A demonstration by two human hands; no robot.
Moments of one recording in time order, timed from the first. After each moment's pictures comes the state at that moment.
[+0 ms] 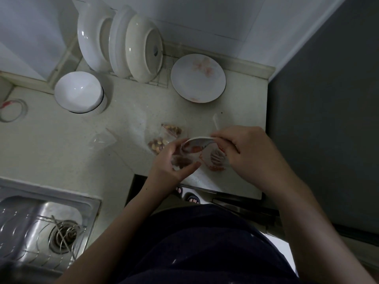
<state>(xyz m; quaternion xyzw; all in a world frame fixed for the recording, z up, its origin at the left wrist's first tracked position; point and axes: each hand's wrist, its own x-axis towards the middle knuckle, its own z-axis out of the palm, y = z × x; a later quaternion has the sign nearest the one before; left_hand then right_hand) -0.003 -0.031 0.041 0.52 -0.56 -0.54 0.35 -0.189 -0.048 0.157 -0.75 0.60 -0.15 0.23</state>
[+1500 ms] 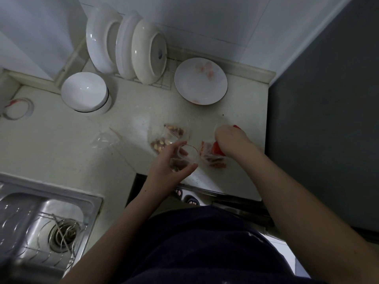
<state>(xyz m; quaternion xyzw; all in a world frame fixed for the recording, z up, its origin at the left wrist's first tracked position) 0.006 -0.020 0.035 0.54 -0.57 -0.51 0.36 -0.189 -0.113 0.055 -0.73 0.63 0.20 0.16</state>
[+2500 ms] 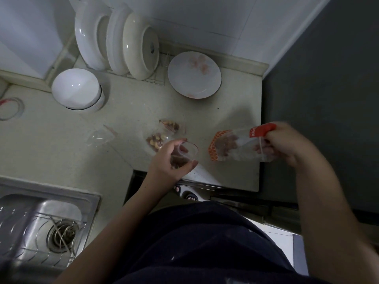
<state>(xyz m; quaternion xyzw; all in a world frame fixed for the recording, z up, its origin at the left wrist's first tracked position) 0.001 -0.014 0.036 0.52 -0.58 -0.52 0.35 -0.262 -0.058 0.126 -0.31 0.77 -0.21 0.51</state>
